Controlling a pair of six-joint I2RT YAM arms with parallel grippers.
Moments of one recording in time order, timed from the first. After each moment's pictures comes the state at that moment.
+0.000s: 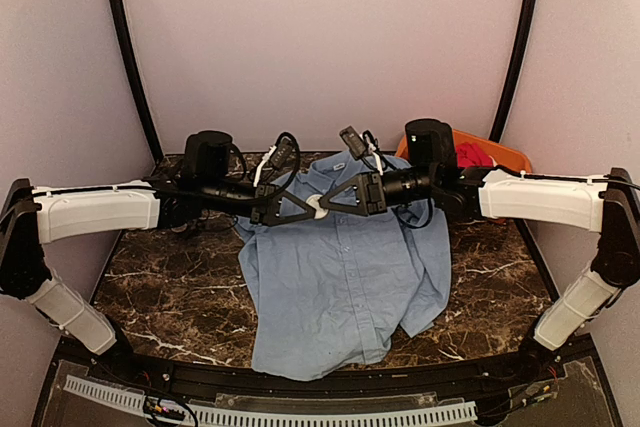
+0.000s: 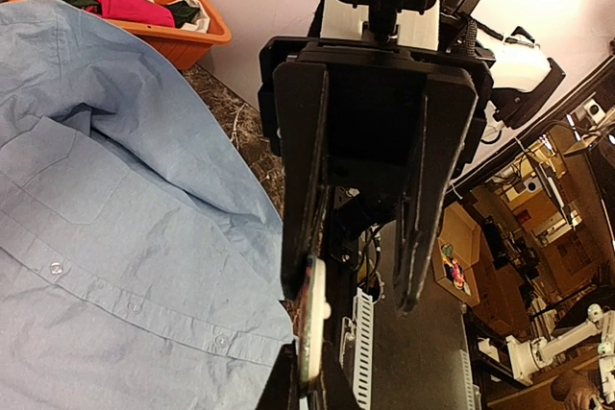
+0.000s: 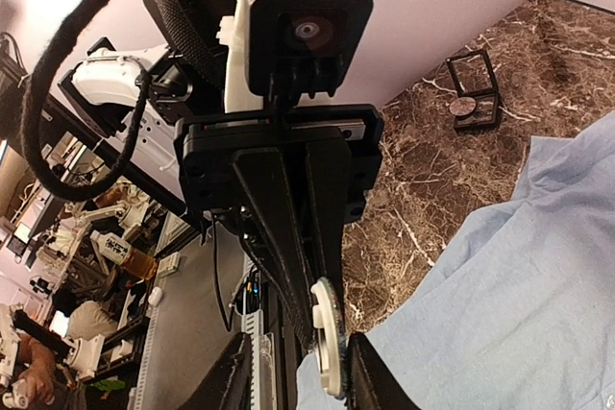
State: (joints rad) left arm -0.70 1.48 1.01 0.11 0.85 -0.45; right arm 0.77 1.56 1.12 0.14 -0.88 0.46
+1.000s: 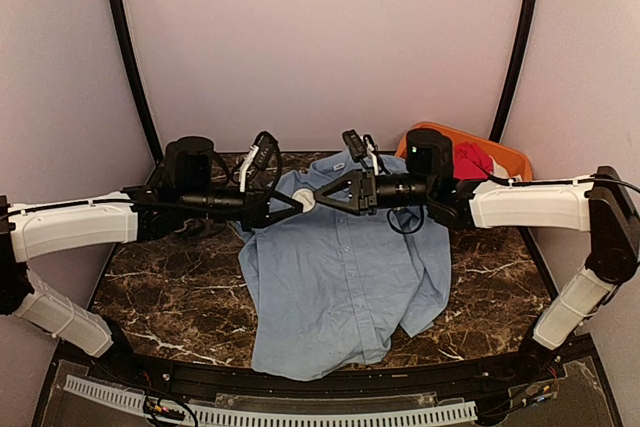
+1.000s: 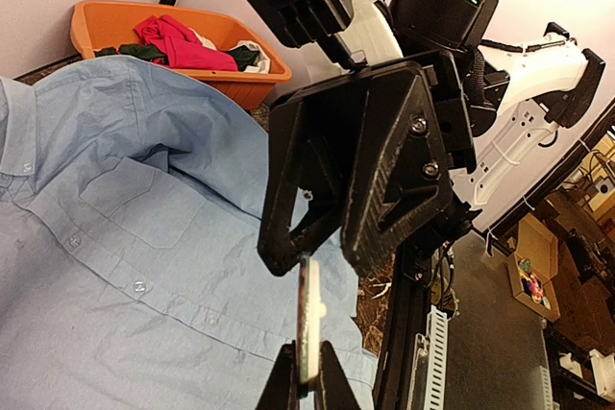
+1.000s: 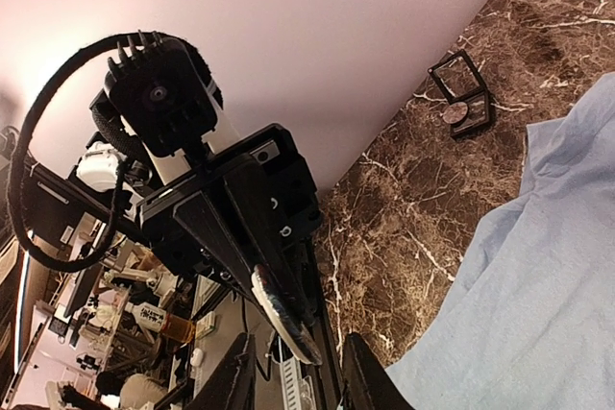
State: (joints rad) left arm -0.73 1.34 0.92 0.11 0.61 -0.32; right arm 0.78 1.60 1.04 0.40 -0.78 0.79
